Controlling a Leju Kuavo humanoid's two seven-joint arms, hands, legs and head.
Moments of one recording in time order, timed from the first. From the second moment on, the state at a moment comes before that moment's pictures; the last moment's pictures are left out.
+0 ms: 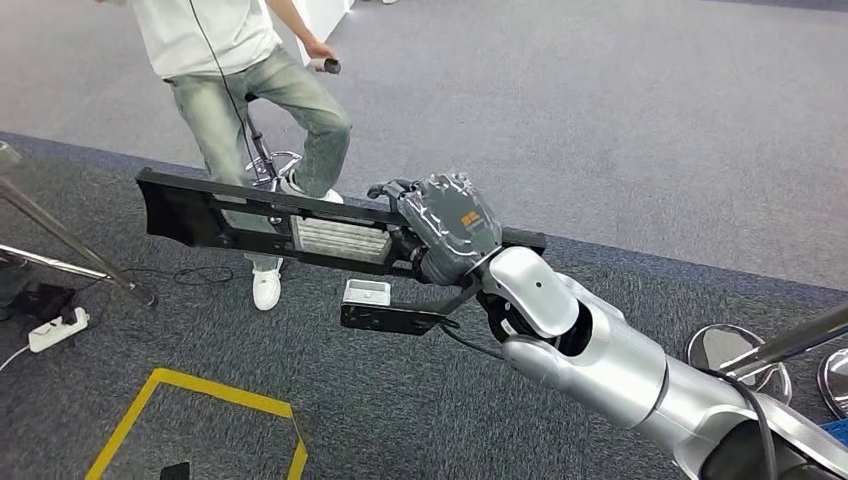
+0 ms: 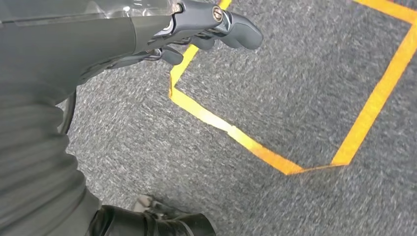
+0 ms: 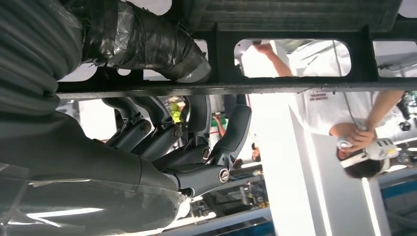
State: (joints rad) left arm -0.09 0.11 -0.71 -0.23 1.17 0.48 -0.46; right arm -0.81 -0.17 0.95 -1.66 0.73 -0.26 0.44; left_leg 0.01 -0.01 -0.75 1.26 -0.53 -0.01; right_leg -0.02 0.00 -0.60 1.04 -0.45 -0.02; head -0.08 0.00
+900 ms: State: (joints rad) left arm -0.09 0.11 -0.69 -0.23 1.16 0.50 -0.43; right arm -0.84 -0.17 0.95 -1.67 0.73 -0.25 0.40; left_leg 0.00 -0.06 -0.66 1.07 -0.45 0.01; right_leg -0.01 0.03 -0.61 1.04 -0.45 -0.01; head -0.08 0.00
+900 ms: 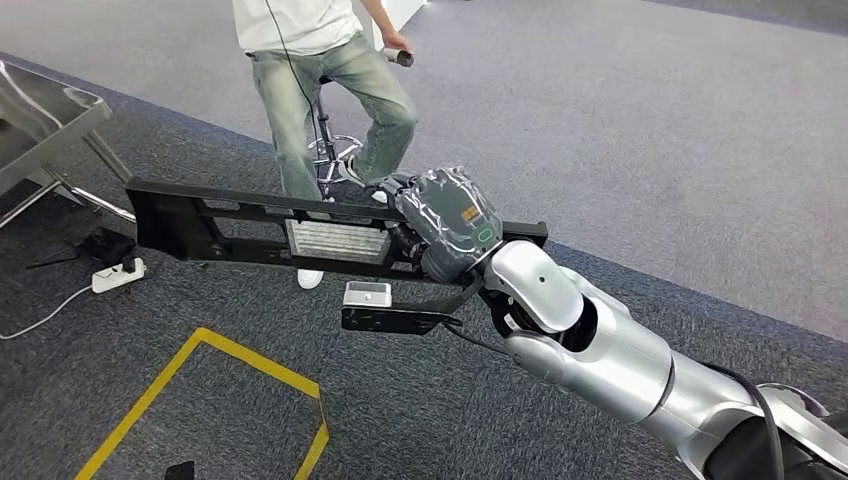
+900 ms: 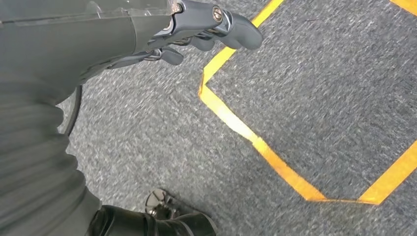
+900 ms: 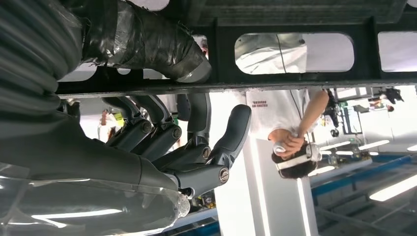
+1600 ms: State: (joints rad) left arm -0.10 0.11 -0.68 -0.23 1.18 0.50 -0.47; right arm -0.84 -0.16 0.95 -1.65 0.71 -0.28 0.37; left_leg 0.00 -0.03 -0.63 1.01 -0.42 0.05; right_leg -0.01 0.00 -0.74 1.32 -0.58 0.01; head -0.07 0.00
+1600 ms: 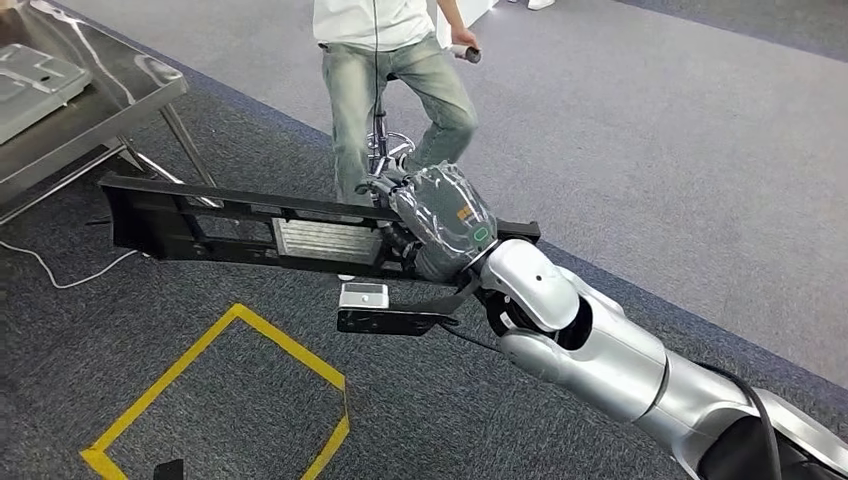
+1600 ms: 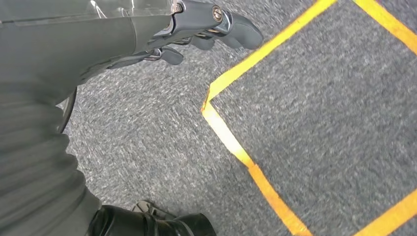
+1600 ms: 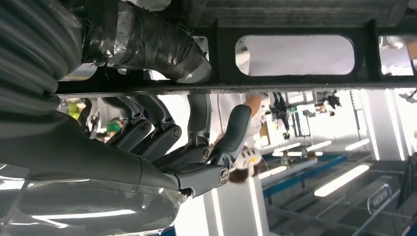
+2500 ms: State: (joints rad) left arm -0.09 0.10 -0.68 -0.23 1.14 0.49 -0.46; right arm -0.84 -0.16 0.94 -1.57 0.70 -0.34 0.34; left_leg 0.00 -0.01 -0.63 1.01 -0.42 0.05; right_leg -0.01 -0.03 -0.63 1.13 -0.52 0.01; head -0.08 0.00
